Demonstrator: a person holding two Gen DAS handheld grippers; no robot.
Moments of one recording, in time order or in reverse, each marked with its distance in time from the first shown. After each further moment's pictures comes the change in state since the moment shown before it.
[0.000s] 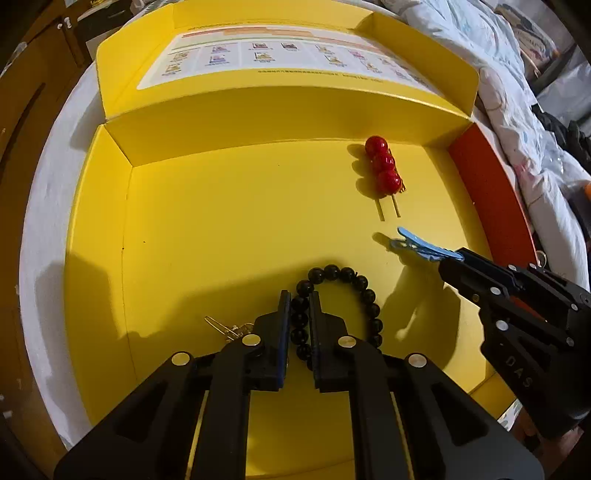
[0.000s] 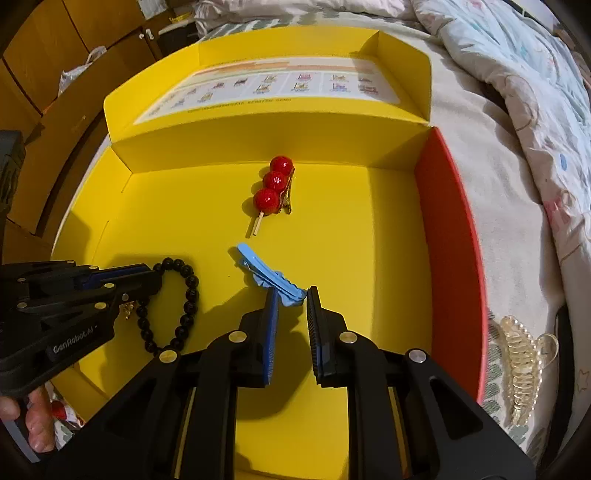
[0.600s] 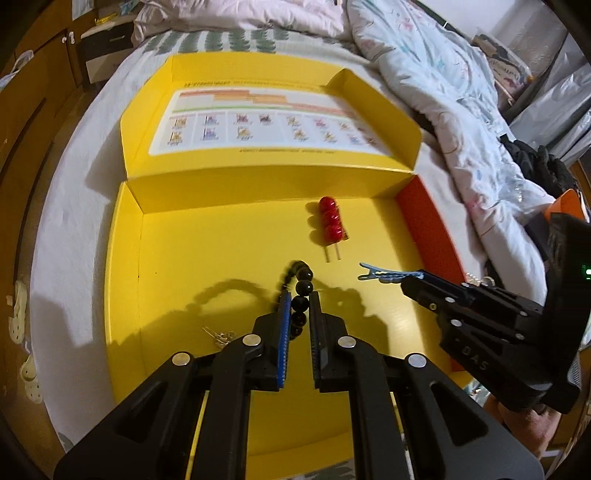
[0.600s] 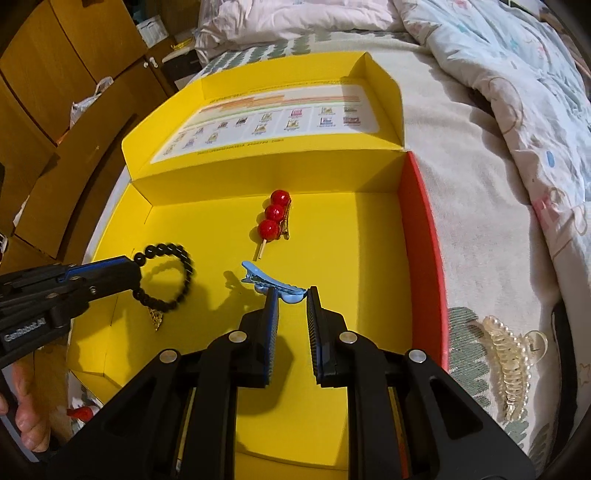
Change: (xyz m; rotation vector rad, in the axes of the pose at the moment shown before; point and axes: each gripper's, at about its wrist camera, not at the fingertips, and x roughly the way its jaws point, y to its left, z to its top) left arm -0.066 -0.012 0.000 0.002 -0.147 -0.086; right arm -0.034 -0.015 0.003 0.054 -0.063 0.067
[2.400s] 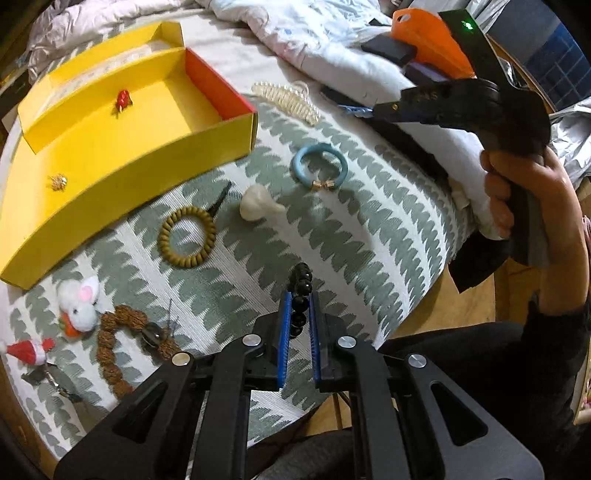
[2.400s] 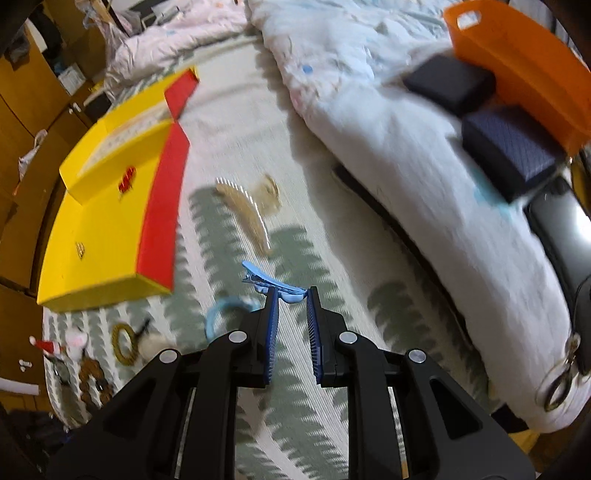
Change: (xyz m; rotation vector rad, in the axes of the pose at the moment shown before) left arm -0.026 -0.182 -0.208 0.339 0.149 -0.136; right arm -0.143 -0.172 -0.149 0.265 0.002 -0.183
